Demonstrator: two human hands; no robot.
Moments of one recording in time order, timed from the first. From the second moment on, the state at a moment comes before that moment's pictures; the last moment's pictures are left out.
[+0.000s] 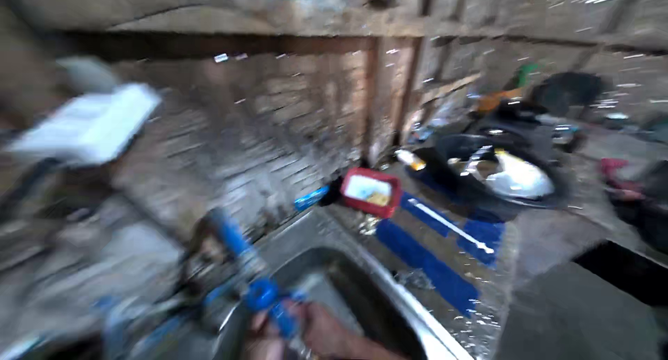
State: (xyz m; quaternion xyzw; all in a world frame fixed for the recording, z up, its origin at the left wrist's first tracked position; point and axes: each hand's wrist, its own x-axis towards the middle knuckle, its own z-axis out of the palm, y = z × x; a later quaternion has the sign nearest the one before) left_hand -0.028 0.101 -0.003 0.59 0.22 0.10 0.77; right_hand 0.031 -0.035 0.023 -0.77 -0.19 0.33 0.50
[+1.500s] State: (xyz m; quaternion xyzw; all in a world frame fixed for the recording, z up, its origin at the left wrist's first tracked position) left_hand -0.050 0.026 0.012 0.73 0.25 0.00 0.64; right_hand 0.013 -0.096 -0.026 -0.61 -0.07 0.40 0.68
